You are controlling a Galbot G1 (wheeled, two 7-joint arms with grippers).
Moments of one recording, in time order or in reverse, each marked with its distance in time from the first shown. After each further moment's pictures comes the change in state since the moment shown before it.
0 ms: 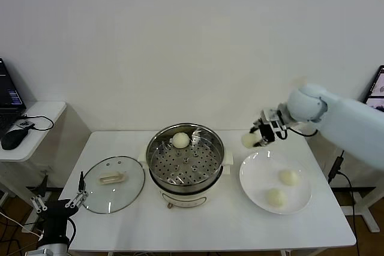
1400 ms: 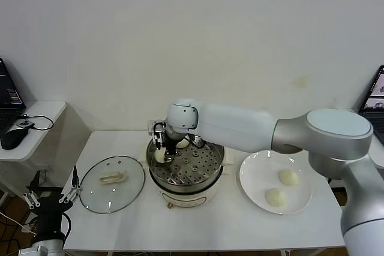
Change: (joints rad) left arm -0.025 -0.011 -0.025 -0.005 -0.006 -0.012 -0.004; right arm -0.087 0.683 -0.141 -0.311 0.231 -0.312 0.214
